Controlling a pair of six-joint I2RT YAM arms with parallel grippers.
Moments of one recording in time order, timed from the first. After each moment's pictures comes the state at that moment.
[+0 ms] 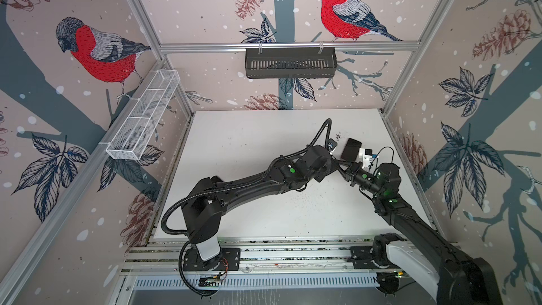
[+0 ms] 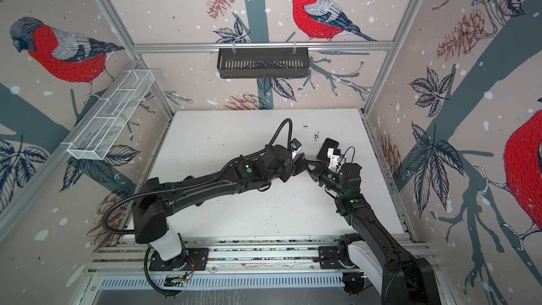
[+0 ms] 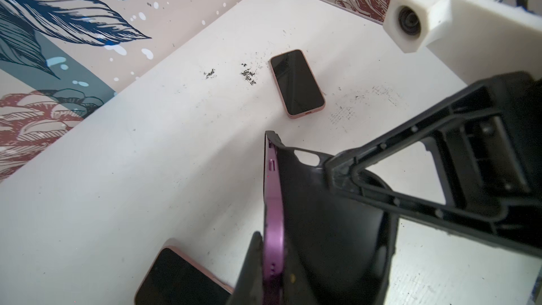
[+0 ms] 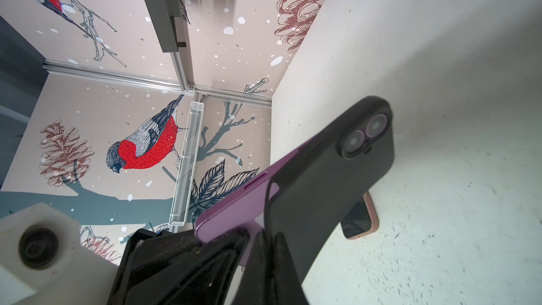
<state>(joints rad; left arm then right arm) -1.07 1.70 1.37 -0.27 -0.31 -0.02 0.16 0.91 0.32 0.43 -0.68 1.23</state>
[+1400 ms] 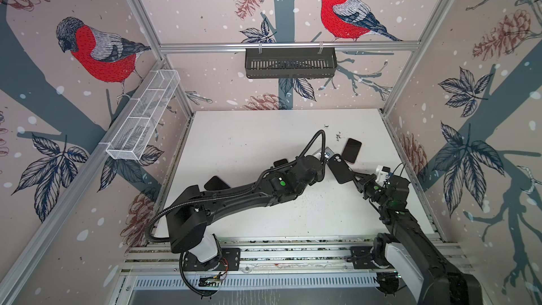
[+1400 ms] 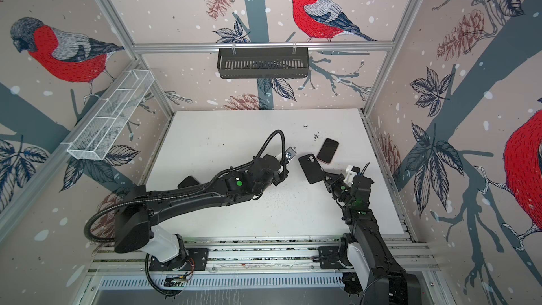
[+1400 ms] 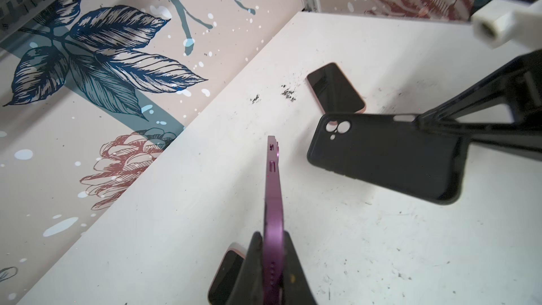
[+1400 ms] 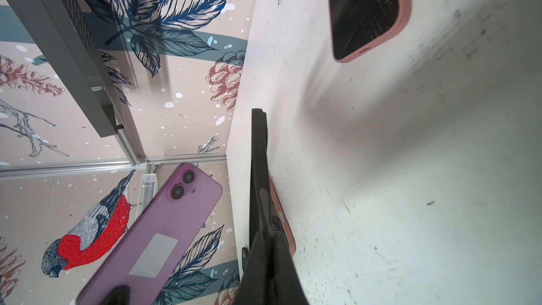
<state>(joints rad) -1.11 1.61 1.18 -0.07 -0.51 0.21 -0.12 0.82 0.16 0.29 -0.65 1.17</state>
